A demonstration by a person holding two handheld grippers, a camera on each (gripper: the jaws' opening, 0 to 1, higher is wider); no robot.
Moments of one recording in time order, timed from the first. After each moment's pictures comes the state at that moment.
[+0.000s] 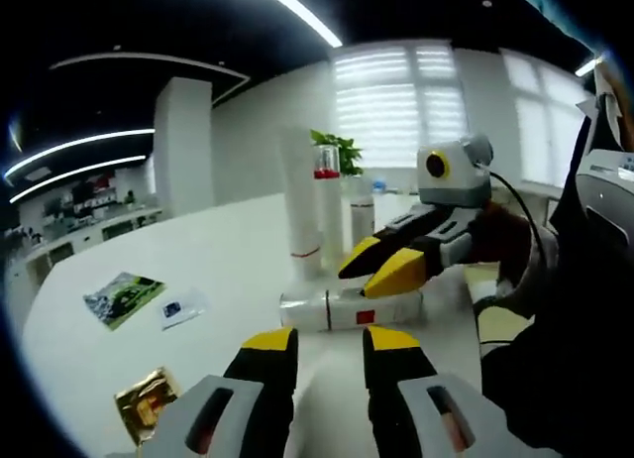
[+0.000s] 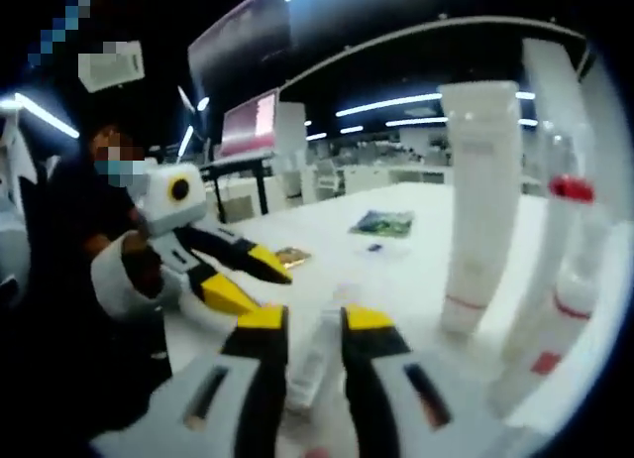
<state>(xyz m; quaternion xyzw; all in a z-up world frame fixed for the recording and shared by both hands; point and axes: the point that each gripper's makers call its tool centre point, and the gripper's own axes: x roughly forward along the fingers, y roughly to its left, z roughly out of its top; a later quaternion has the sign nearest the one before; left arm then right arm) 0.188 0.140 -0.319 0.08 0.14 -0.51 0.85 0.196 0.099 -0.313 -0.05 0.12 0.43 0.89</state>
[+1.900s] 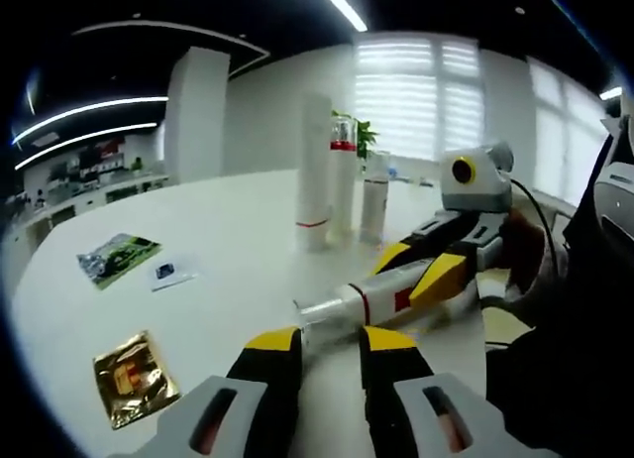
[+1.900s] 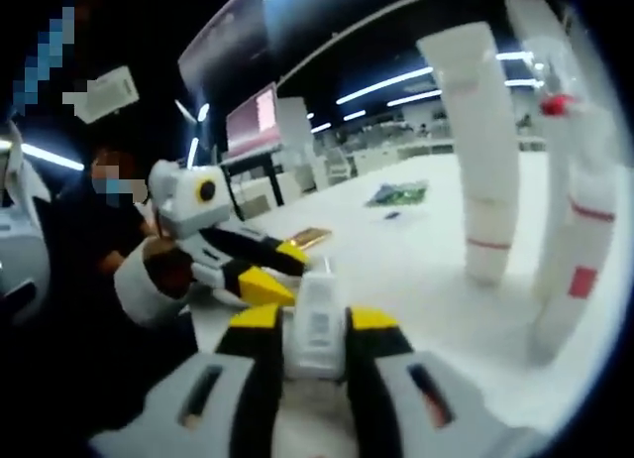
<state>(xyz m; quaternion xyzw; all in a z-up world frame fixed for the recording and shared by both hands) 0.189 0.138 -0.346 0.05 0.20 -0.49 0.85 0.173 0.092 -0.328 0.02 0.16 0.46 0.87</state>
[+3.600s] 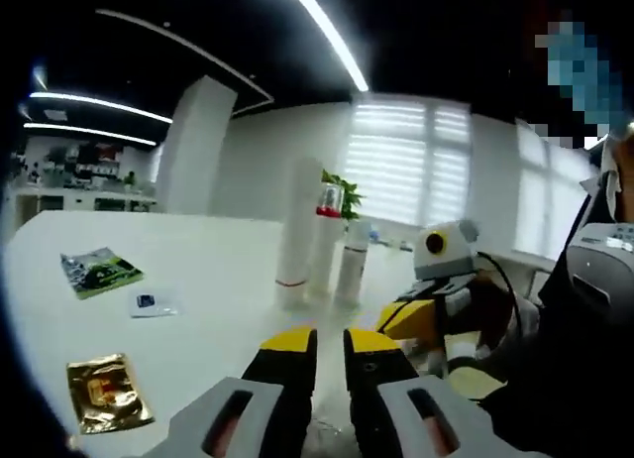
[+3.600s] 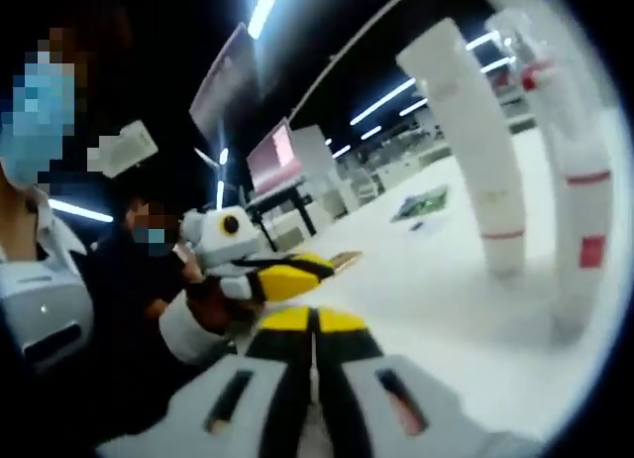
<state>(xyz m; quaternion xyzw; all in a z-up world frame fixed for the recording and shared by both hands) 0.189 0.122 -0.305 -0.06 0.12 -0.52 0.84 0.162 0.088 -0.310 0.11 0.14 0.49 0.85</state>
